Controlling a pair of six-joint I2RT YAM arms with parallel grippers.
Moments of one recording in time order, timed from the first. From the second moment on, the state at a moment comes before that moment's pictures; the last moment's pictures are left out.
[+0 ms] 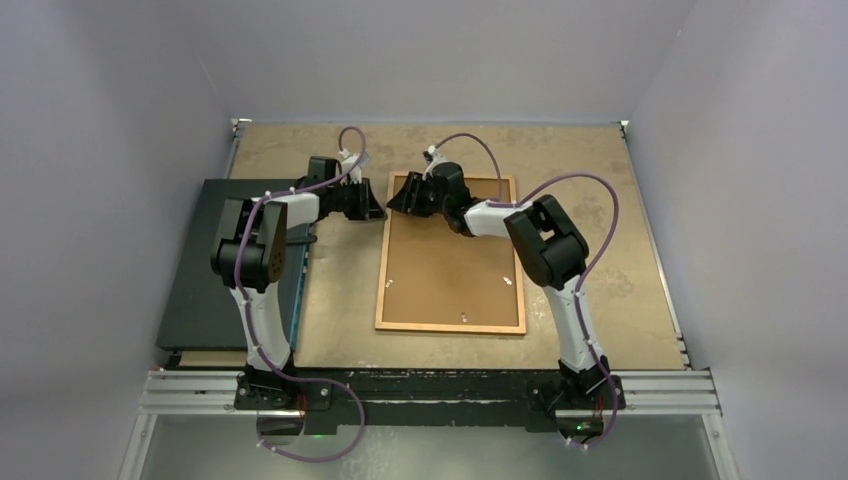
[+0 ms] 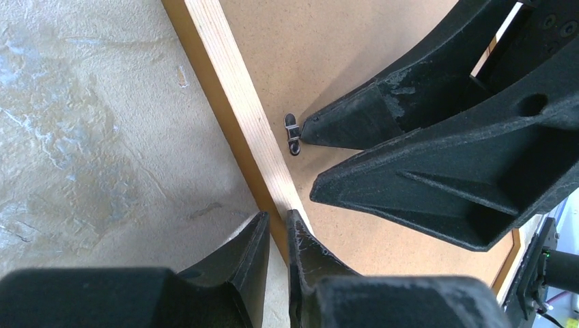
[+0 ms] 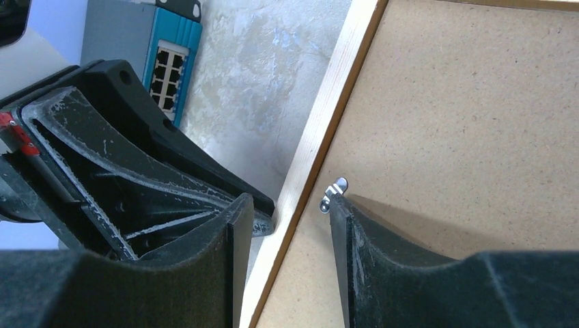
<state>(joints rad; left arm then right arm) -0.15 2.03 1.19 0.03 0.70 -0.23 0.58 2.24 1.42 0.38 -0.31 0.72</state>
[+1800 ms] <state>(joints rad) -0.14 2.02 1.20 0.01 0.68 -0.22 0.50 2.40 1.74 0.18 -0.77 0.42</state>
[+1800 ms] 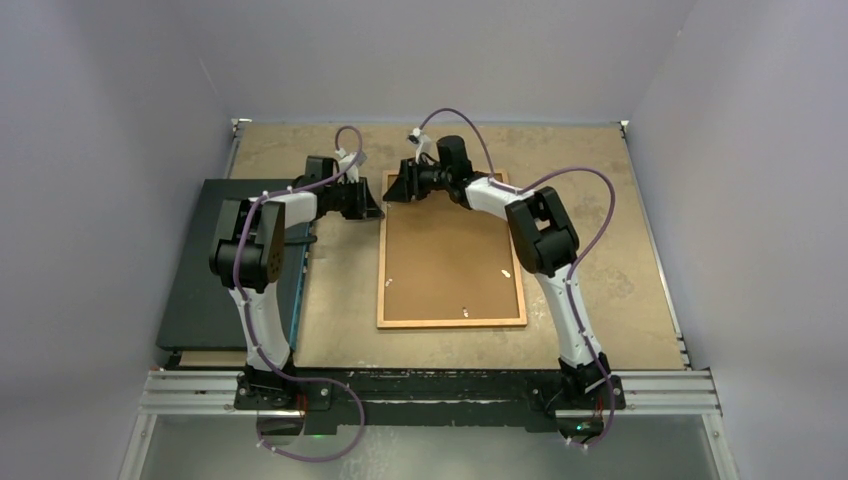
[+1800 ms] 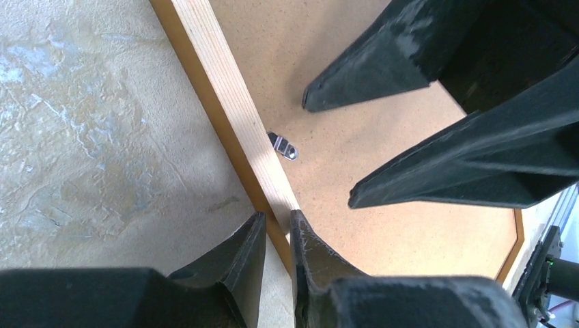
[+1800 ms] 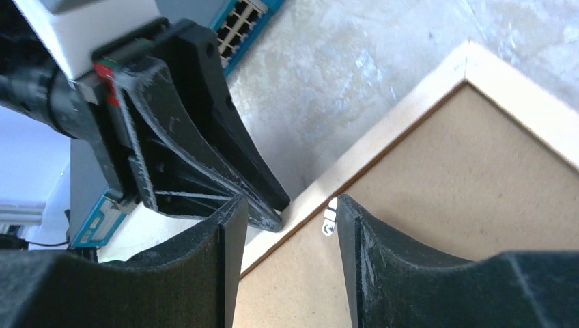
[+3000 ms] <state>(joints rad) -0.14 2.02 1.20 0.00 0.68 -0.22 0.51 2.48 1.83 0.15 -0.87 0.31</state>
